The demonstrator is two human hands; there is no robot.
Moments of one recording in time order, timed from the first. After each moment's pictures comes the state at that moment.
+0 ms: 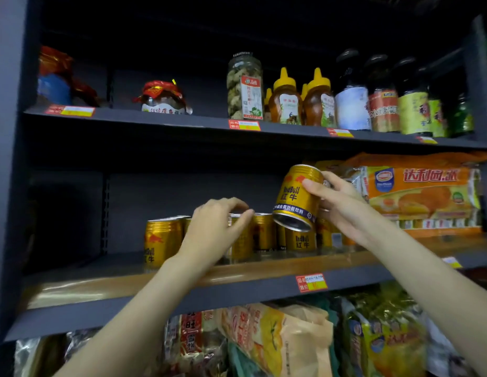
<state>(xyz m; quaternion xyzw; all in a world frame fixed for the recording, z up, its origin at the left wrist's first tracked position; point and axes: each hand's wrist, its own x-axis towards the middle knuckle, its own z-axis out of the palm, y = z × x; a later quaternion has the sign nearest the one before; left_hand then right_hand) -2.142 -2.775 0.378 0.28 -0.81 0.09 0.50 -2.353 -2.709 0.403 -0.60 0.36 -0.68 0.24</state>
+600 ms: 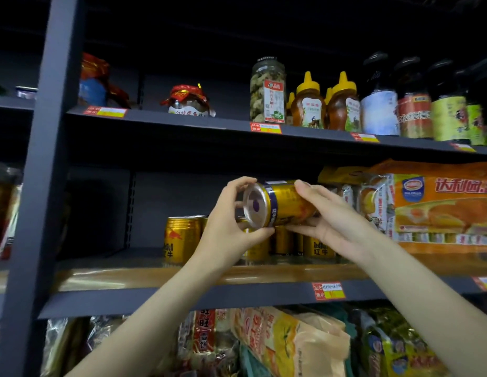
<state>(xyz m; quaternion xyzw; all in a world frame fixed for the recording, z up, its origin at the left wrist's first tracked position) -2.132 -2.753 0.368 0.15 -0.78 -0.11 0.60 -2.309 -2.713 0.396 -0.59 0.31 -0.65 0.36</state>
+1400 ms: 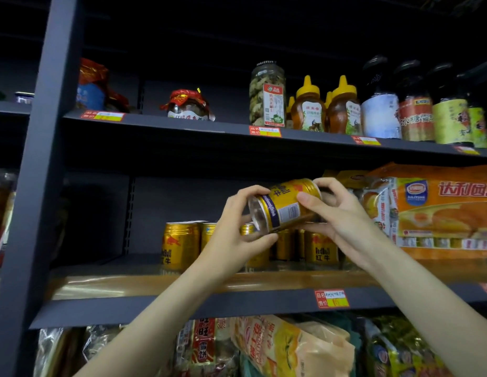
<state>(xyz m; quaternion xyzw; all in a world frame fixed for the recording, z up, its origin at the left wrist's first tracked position) -2.136 -2.760 0.364 0.07 -0.81 -0.19 0.56 -2.317 -2.714 0.394 -0.63 0.30 -0.68 0.23</state>
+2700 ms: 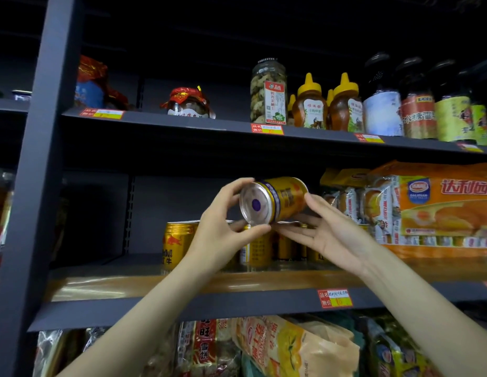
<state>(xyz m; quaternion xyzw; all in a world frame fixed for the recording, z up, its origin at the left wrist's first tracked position) -2.125 -2.771 0.371 0.10 -0.78 -0.12 0.60 -2.317 -2.728 0.384 -0.57 0.22 -0.65 0.45</state>
